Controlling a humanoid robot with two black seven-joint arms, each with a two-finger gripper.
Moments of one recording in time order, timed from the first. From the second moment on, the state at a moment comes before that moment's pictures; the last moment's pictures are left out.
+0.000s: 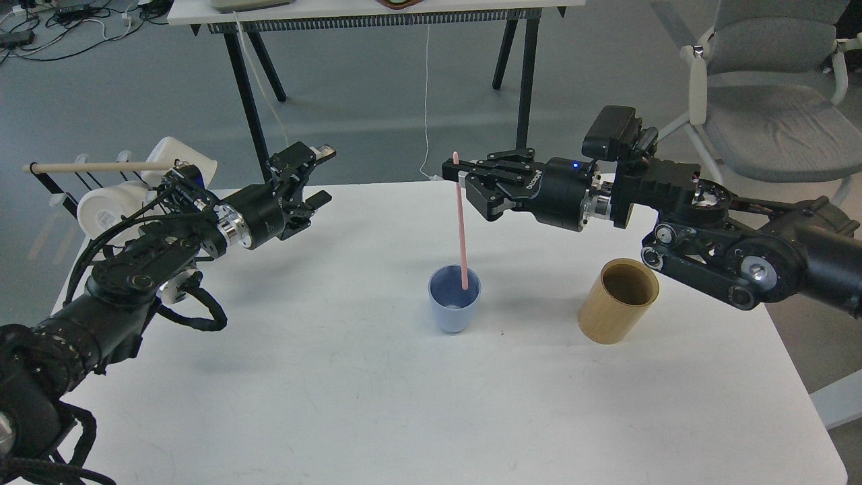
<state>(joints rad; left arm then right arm) -0.82 0.23 -0.46 -0.42 0.72 -0.49 -0.49 1.10 -0.42 0.09 1.08 -1.58 -0.17 0.49</state>
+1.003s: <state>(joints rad) -0.83 0.23 -0.47 -0.42 0.71 -0.49 -0.49 1.09 -0.37 0.25 1.04 -1.46 -0.16 0.49</state>
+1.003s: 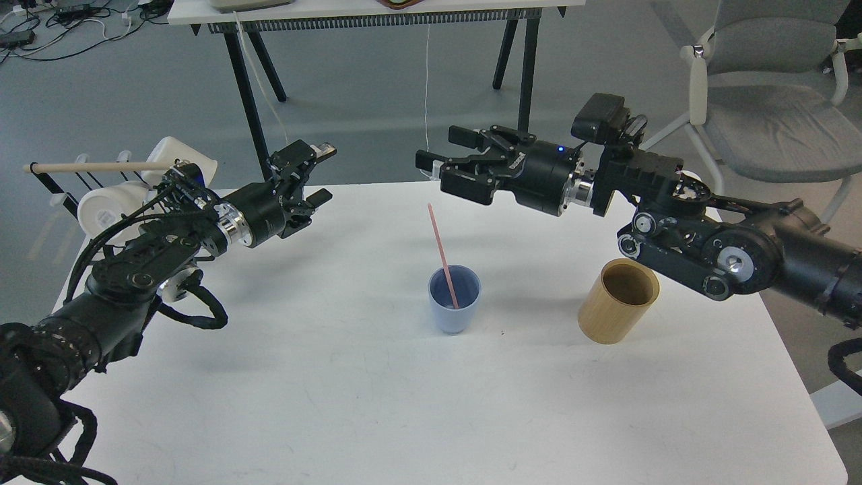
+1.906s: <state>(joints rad) -0.78 0.37 -0.60 -0.43 0.48 -0.49 -0.49 0.81 -0.57 0.48 0.90 -0.18 0.49 0.49</state>
